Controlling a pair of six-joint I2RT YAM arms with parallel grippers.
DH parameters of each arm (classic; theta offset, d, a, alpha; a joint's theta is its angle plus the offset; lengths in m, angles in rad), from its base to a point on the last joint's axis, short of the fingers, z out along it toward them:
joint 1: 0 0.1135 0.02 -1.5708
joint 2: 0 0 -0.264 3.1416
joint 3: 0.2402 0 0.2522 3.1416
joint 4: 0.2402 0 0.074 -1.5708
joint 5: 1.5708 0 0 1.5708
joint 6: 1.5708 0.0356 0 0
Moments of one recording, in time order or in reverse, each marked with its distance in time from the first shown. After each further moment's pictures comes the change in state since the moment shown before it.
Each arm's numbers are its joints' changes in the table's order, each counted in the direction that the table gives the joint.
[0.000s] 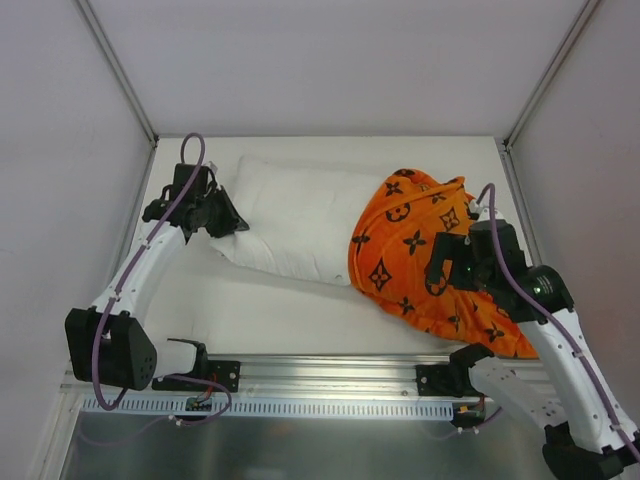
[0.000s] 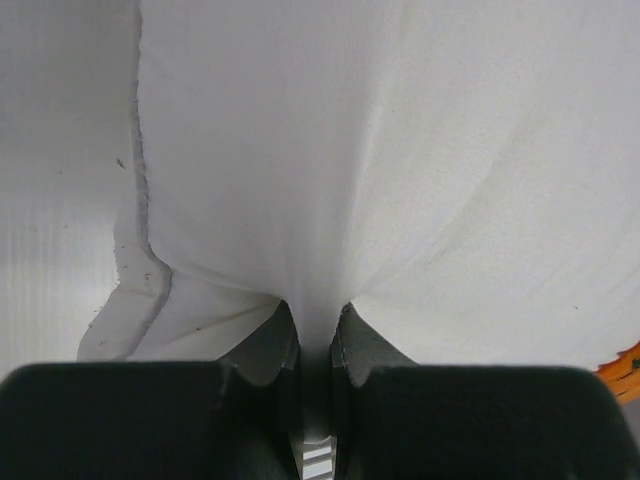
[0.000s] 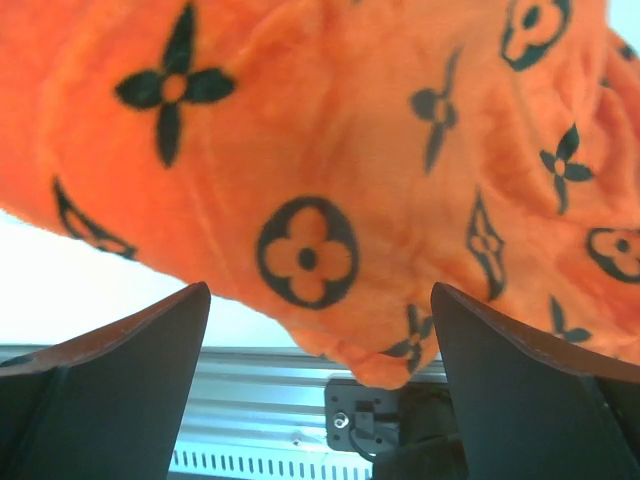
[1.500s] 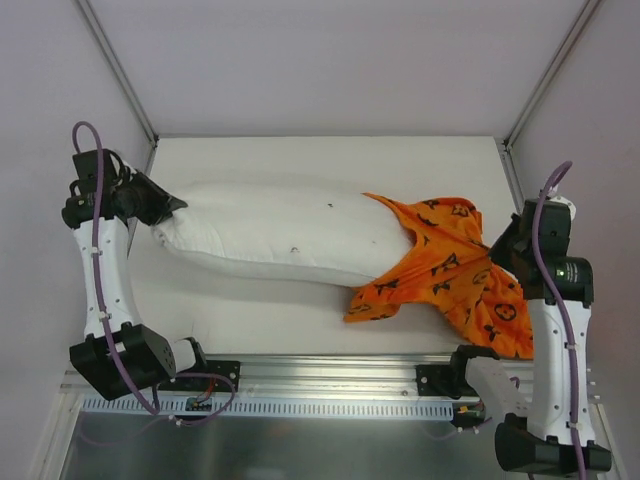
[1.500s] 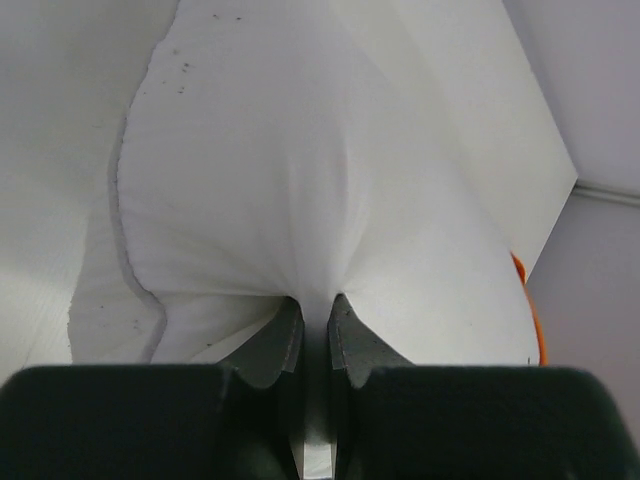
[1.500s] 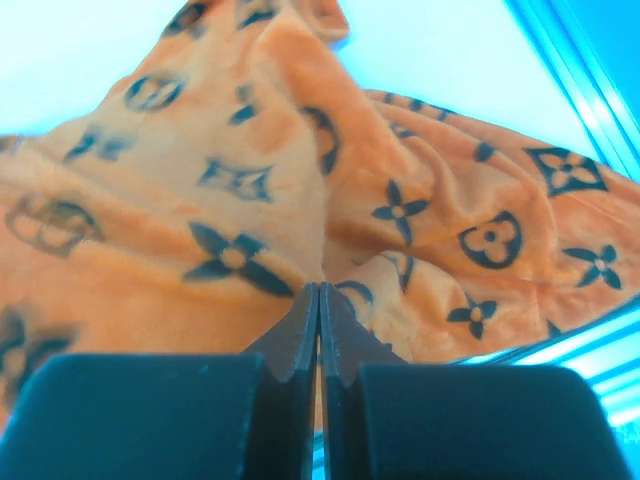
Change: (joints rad) left arm 0.490 -0.035 0.237 0.254 0.191 -0.004; right arm -0.397 0.080 0.143 -0.020 0.066 0.022
